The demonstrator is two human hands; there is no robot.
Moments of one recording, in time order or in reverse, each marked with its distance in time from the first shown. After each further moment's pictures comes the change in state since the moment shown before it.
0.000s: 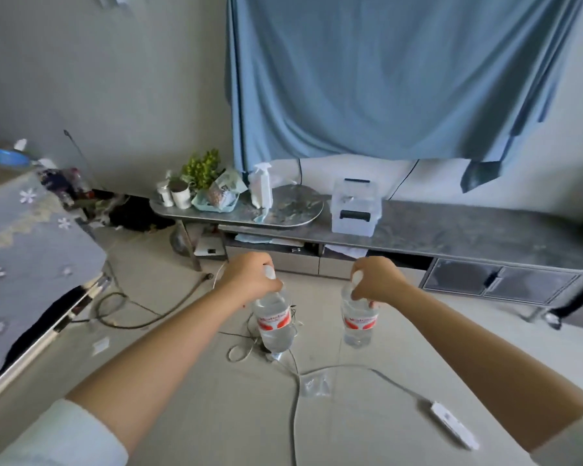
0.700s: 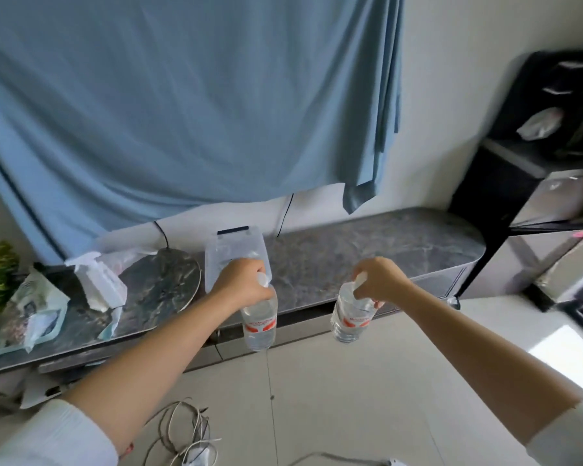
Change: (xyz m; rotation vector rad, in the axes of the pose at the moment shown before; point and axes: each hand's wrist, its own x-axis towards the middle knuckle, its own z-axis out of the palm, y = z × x) left_hand 0.346 0.267 0.119 0.203 -0.261 0.403; right_hand 0.228 0.218 -0.218 0.117 0.235 0.342
